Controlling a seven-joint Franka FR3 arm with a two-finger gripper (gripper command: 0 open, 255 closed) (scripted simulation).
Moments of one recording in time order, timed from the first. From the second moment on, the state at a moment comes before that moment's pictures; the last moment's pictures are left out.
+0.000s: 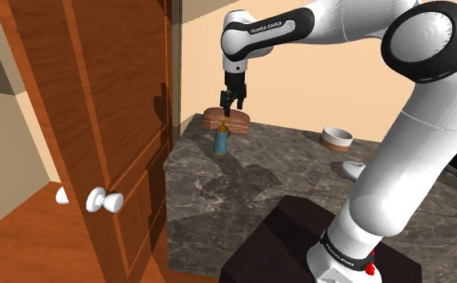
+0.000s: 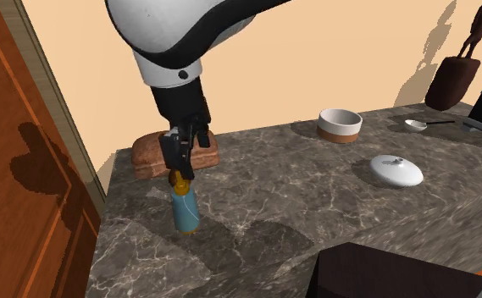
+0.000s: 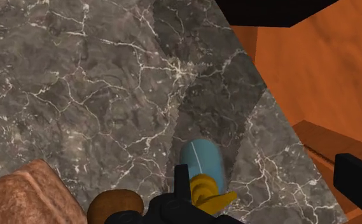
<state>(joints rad) -0.03 -0.02 -0.07 -1.92 -0.10 1.83 -0.18</state>
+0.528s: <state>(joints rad) -0.05 0.33 -0.07 -1.64 -0.09 1.80 -0.25</state>
